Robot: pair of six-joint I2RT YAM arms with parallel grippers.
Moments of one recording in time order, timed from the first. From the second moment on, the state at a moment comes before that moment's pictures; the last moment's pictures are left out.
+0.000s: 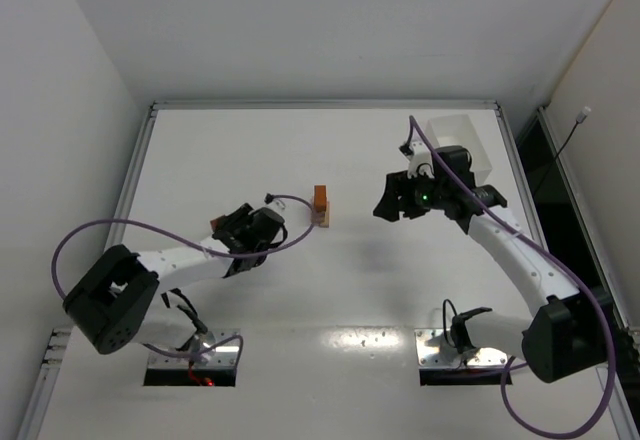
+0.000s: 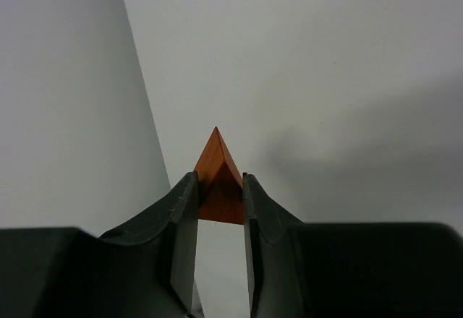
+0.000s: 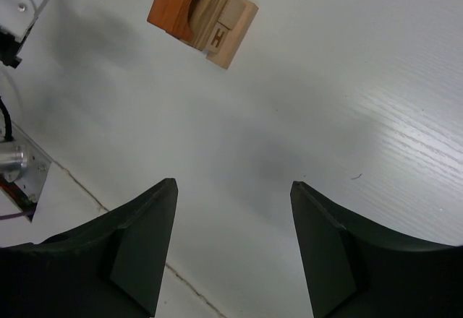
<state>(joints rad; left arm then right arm) -0.71 1.33 0.54 -0.11 -0.93 0.33 0.27 1.21 0.89 -0.45 -0.46 0.12</state>
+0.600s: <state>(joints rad) -0.43 1.73 0.77 -0.21 -0.87 0.09 0.25 1.21 0.90 -0.46 -0.45 0.12</state>
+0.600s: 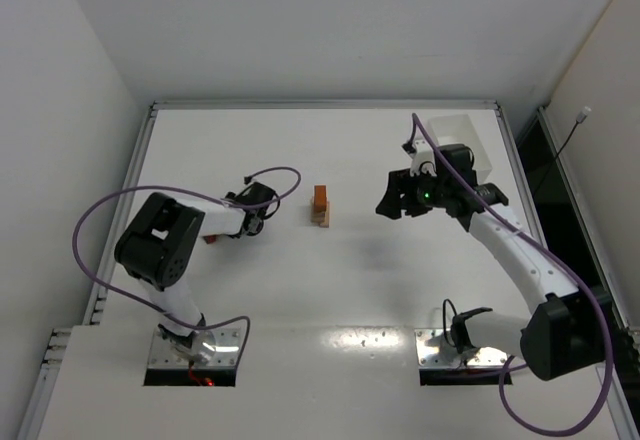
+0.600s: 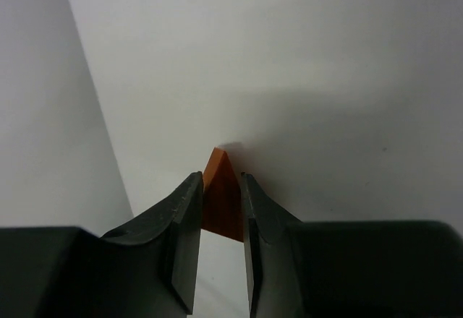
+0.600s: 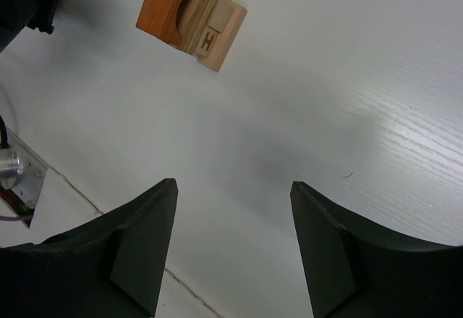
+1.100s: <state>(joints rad) -0.35 1.47 0.84 -0.28 -0.48 0.04 0.24 1.22 0.90 -0.47 -0.45 0.12</state>
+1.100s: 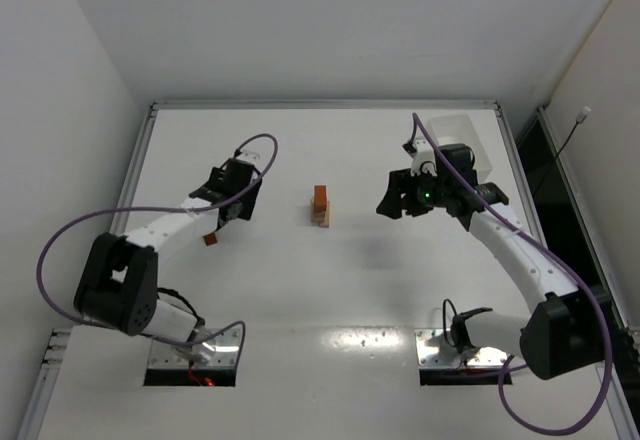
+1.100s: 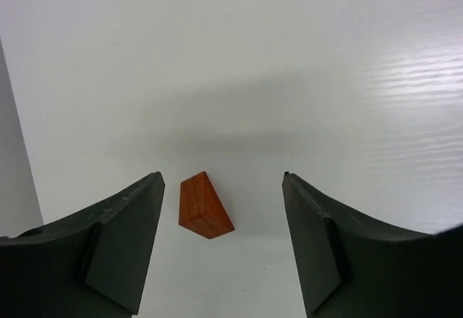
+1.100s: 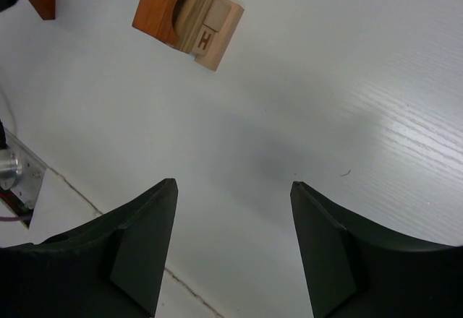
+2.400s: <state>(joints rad) 0.11 1.56 0.88 -0.58 -0.01 -0.35 0.24 1.22 0.90 -0.46 -0.45 0.11</state>
